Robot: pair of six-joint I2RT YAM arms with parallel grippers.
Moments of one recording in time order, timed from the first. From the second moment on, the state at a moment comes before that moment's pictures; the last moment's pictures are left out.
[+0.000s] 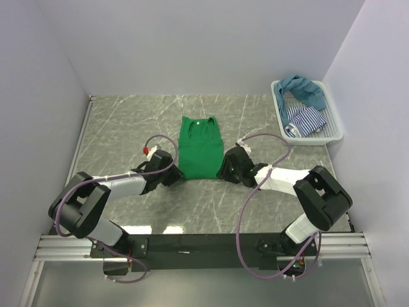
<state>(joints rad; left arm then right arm) -0.57 1.47 0.58 0.09 -0.08 -1.11 0.66 1.55 0.70 0.00 0.11 0.86</state>
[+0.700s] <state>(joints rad) -0.76 1.15 0.41 -0.09 -0.11 -1.14 0.84 1.24 0.44 -0.02 0.17 0.90</state>
